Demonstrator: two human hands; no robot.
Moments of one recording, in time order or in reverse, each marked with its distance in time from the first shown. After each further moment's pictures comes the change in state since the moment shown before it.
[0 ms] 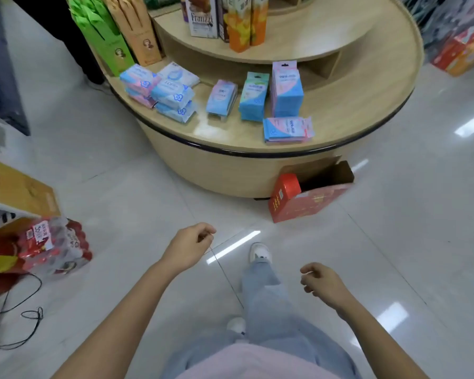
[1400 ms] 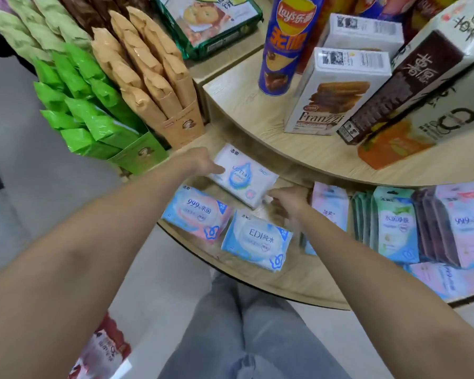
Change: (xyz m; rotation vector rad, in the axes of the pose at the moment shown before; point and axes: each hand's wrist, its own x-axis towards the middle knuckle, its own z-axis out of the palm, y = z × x) left_hand 0.656 0.024 -0.408 0.565 -0.319 -0.114; right_hand 0.475 -0.602 0.119 0.517 0.046 0.250
